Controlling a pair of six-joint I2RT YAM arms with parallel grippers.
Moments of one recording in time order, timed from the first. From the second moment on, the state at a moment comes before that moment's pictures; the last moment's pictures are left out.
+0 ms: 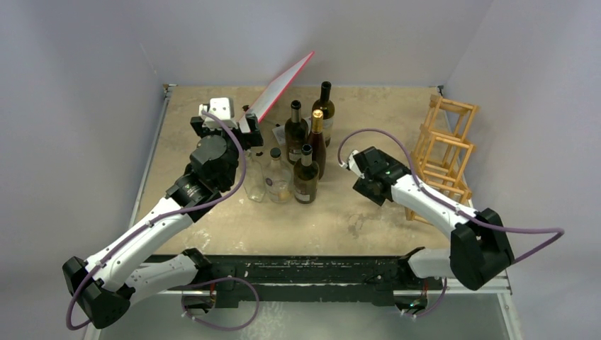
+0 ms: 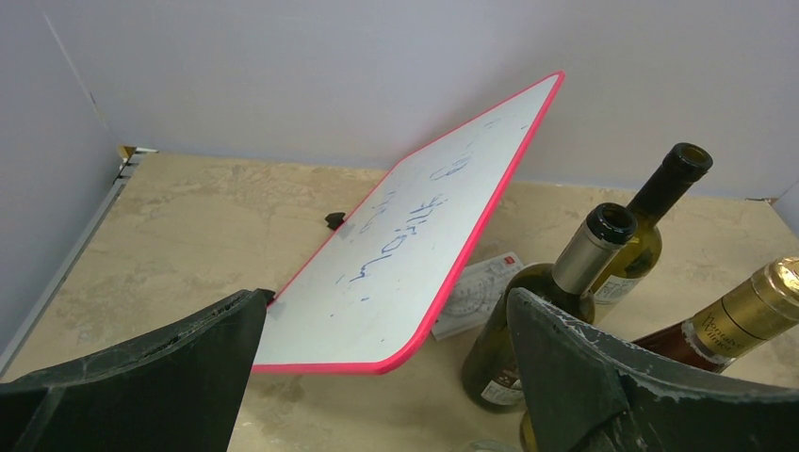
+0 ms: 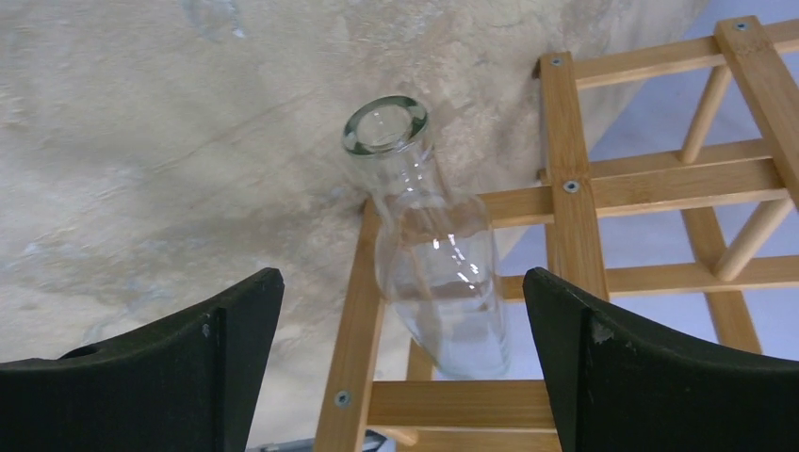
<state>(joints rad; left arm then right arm) -0.71 0.98 0.97 0.02 -0.71 -0.12 0.51 1.30 0.83 -0.64 0.55 -0.53</state>
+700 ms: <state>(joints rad) -0.71 1.00 0.97 0.02 -0.71 -0.12 0.51 1.42 0.77 -0.46 0.67 -0.61</state>
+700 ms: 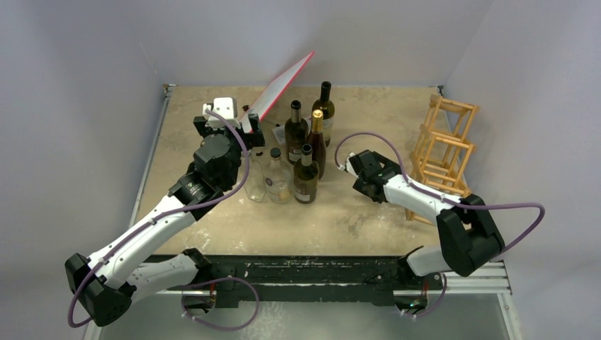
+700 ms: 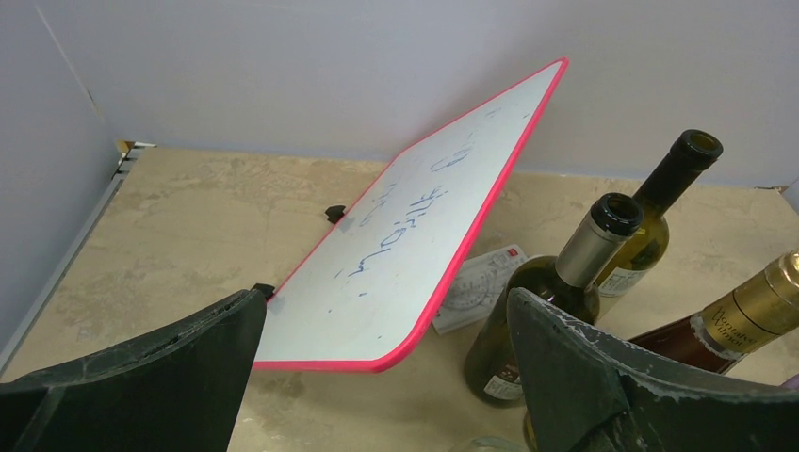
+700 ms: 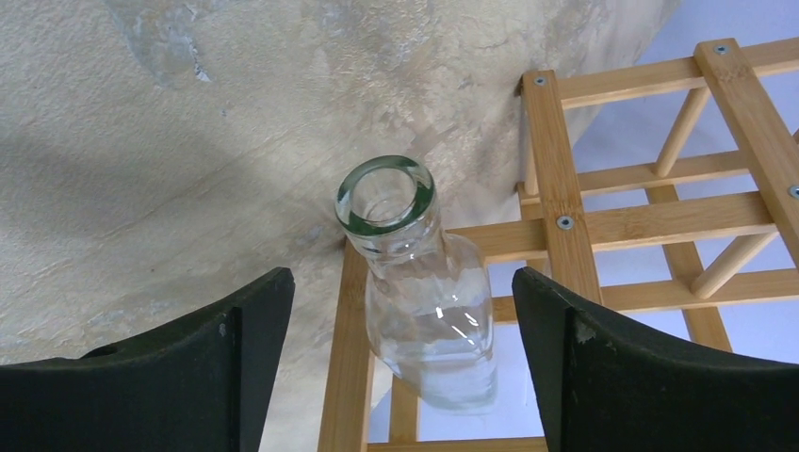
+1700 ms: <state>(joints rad) -0.71 1.00 0.97 0.02 -0.71 -0.12 0.47 1.55 0.76 -0.31 0.74 -0.67</state>
